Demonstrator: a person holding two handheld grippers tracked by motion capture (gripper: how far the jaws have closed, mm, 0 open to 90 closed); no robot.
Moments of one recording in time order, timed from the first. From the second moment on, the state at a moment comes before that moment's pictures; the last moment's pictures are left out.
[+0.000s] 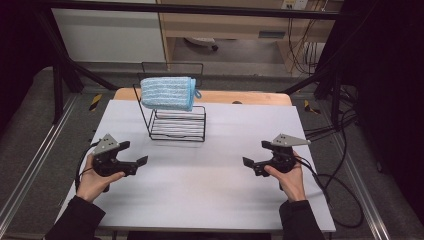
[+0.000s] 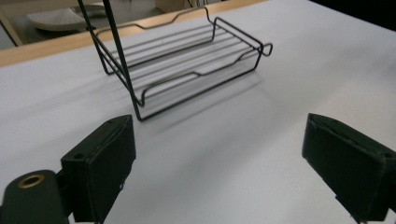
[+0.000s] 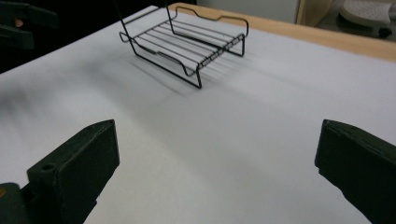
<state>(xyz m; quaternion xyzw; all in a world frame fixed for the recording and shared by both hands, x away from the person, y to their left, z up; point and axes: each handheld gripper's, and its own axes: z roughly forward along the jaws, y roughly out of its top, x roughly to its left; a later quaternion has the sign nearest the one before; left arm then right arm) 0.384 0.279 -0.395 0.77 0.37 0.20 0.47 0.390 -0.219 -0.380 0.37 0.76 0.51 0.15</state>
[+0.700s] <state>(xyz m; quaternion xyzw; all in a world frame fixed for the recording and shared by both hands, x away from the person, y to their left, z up) 0.370 0.283 -0.446 0.80 0.37 0.18 0.44 0.363 -0.267 -0.449 0.40 0.78 0.46 0.13</state>
